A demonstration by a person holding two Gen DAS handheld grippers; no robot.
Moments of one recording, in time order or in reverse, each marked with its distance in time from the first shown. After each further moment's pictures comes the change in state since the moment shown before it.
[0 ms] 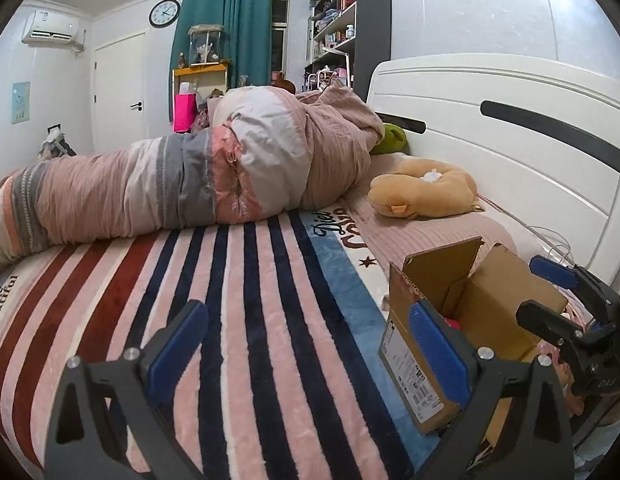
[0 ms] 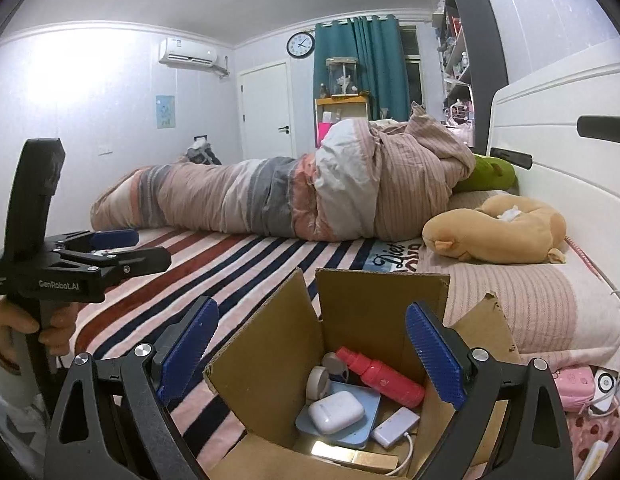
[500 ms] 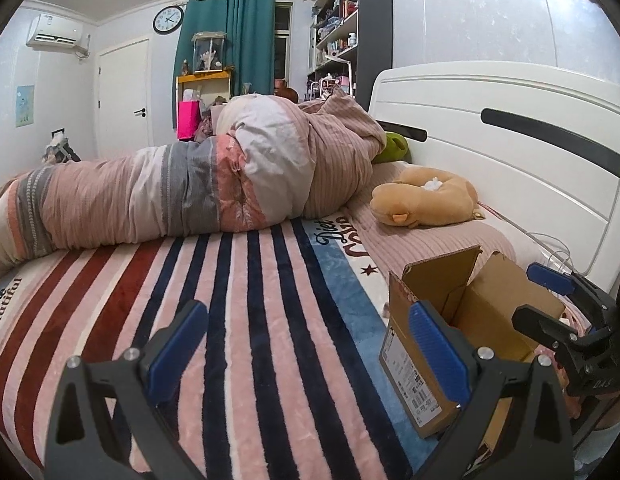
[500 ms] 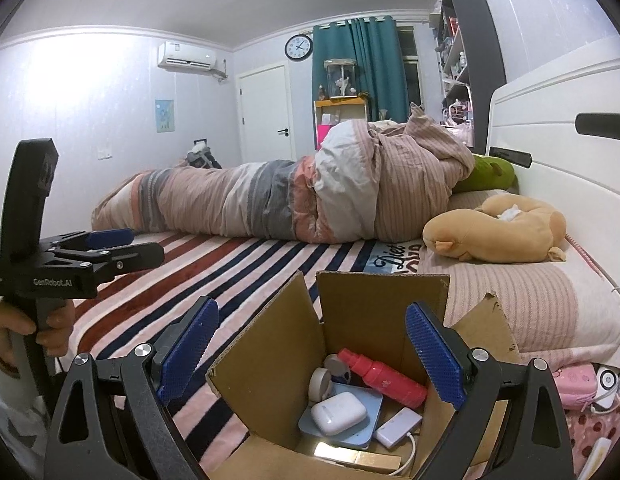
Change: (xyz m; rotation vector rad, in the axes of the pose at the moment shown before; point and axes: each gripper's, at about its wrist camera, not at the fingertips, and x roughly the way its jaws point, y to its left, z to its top) left arm -0.009 -0.003 0.004 -0.004 -0.029 0.010; right arm -0.002 -0.001 0.000 0.010 -0.010 0.003
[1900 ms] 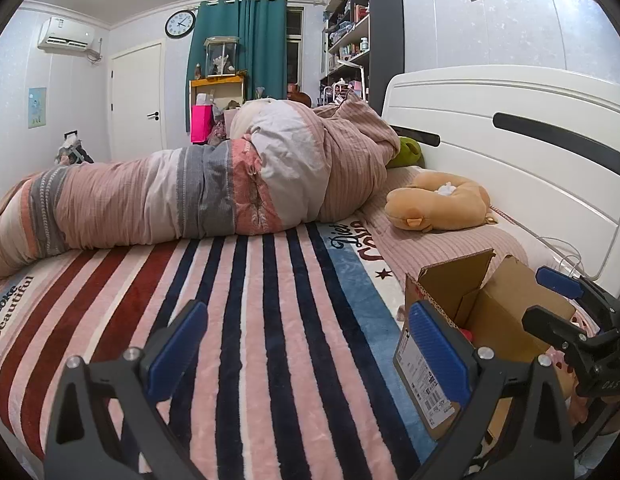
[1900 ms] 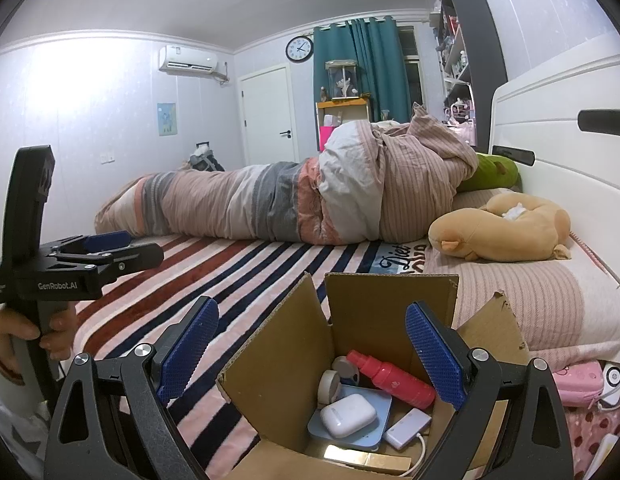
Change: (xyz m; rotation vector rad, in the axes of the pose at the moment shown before) left arm -0.005 0.005 -0.003 -0.010 -0.016 0.052; right arm 0.001 0.002 0.000 0.005 -0.004 0.016
